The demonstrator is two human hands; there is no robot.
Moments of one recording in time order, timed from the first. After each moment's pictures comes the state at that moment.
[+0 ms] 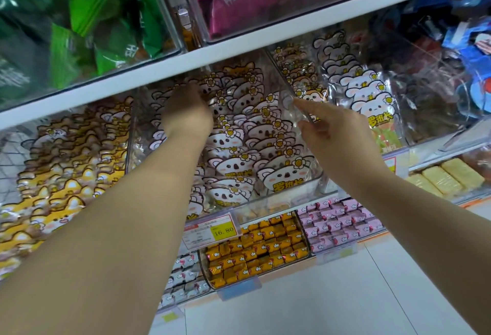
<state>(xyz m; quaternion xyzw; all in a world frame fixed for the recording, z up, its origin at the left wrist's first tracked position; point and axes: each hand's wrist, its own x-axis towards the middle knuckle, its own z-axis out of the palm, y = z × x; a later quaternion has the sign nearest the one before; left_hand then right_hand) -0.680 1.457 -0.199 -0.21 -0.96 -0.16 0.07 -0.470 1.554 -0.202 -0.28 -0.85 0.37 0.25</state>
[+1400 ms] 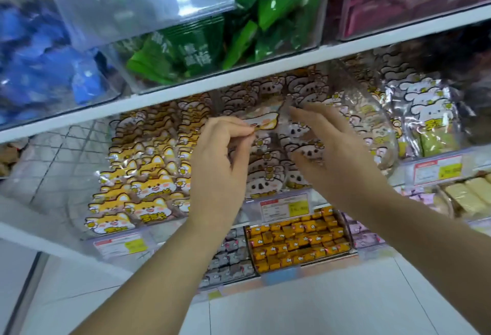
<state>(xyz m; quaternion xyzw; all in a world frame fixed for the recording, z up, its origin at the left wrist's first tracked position) -0.600 1.309 -0.182 -0.41 -0.75 -0.48 0.17 -0.499 1.446 -0.181 -0.14 -0.91 0.29 0.26</state>
